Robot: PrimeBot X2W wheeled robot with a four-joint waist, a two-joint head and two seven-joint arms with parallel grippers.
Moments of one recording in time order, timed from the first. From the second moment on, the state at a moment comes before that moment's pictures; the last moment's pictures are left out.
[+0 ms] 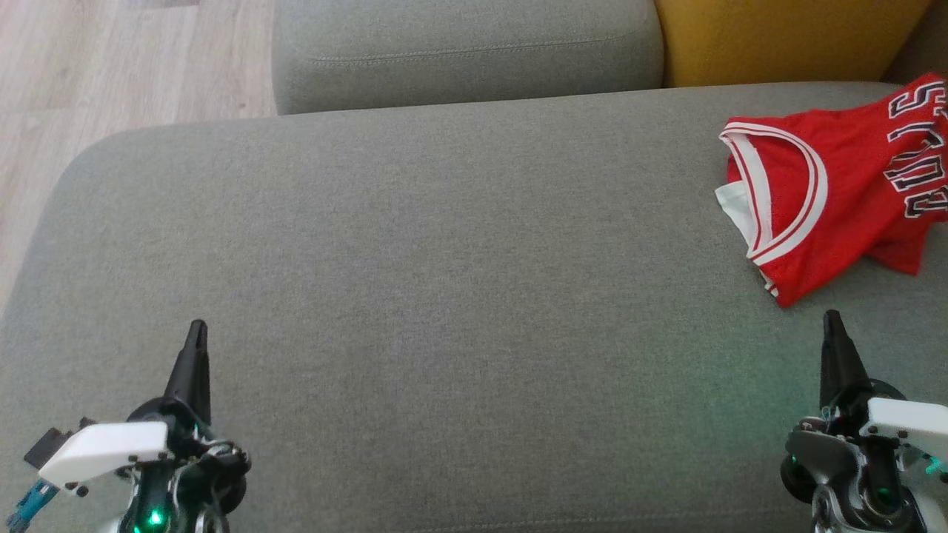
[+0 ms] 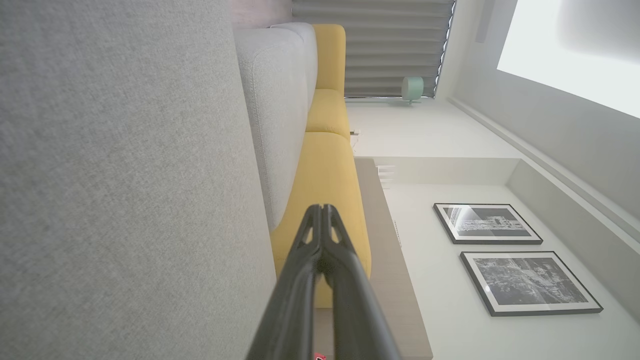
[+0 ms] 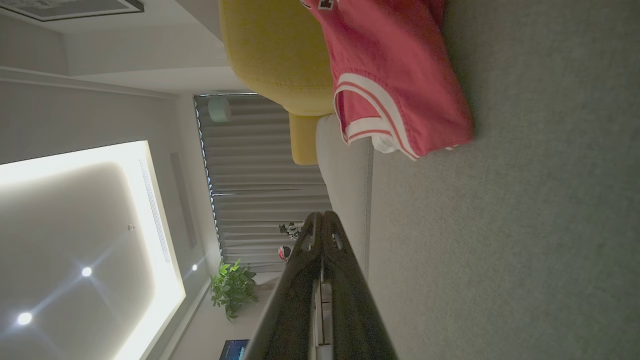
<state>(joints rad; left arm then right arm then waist) -0.05 0.06 0.05 0.27 -1.63 -0.12 0.09 -0.06 -0.05 -0.11 0.27 1.63 0.13 0.09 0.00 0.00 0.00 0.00</state>
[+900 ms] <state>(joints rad) -0.05 0.06 0.07 0.27 -1.63 -0.12 0.10 -0.06 -0.05 -0.11 0.27 1.63 0.13 0.09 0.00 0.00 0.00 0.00</state>
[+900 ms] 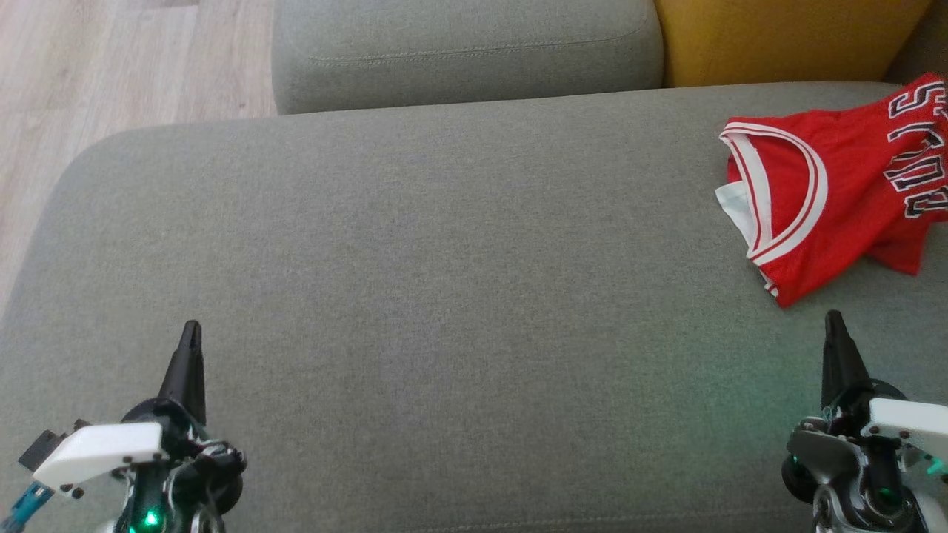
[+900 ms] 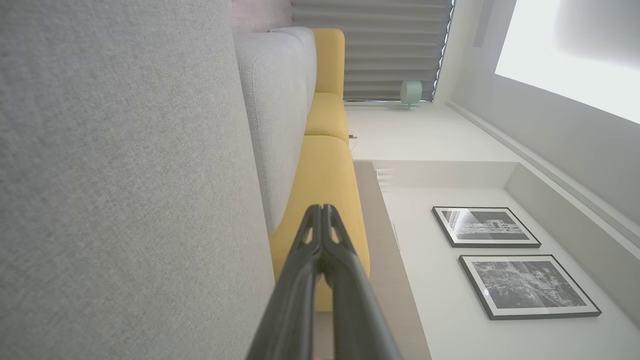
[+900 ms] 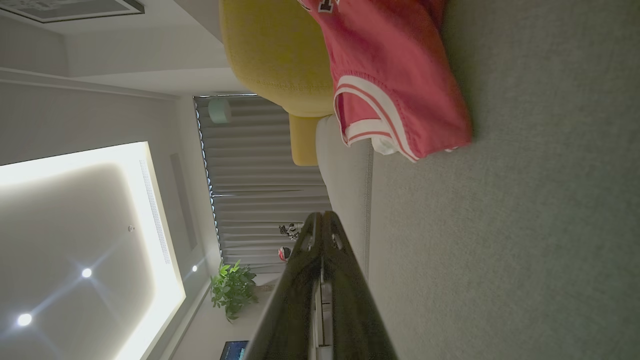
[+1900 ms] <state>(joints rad) -0.05 0.05 0.07 0.27 -1.63 -0.12 0.10 -0.06 -0.05 -0.12 0.27 1.62 0.13 0.10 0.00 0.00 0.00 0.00</state>
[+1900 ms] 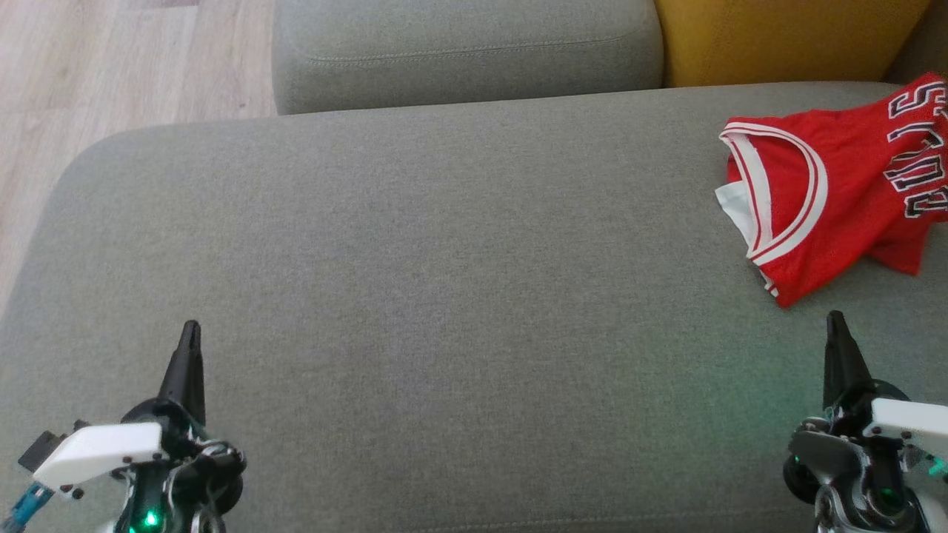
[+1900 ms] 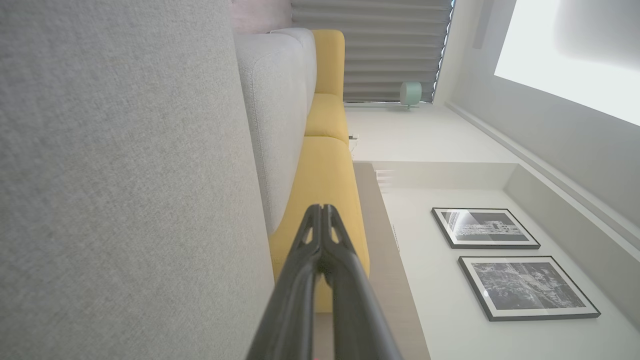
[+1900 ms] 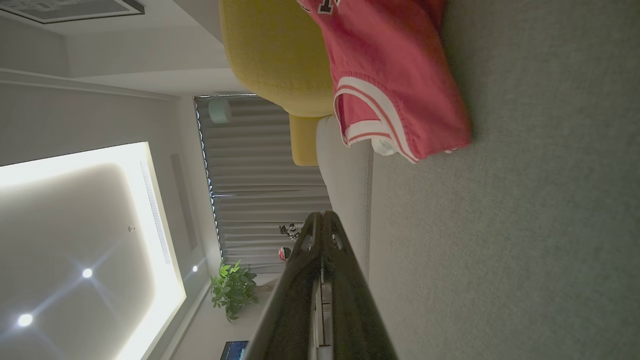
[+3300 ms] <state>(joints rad) -0.05 0.05 0.08 0.27 -1.62 -0.12 0.10 -0.06 -0.05 -0.13 0.27 1.62 0.13 0.10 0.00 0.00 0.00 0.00</state>
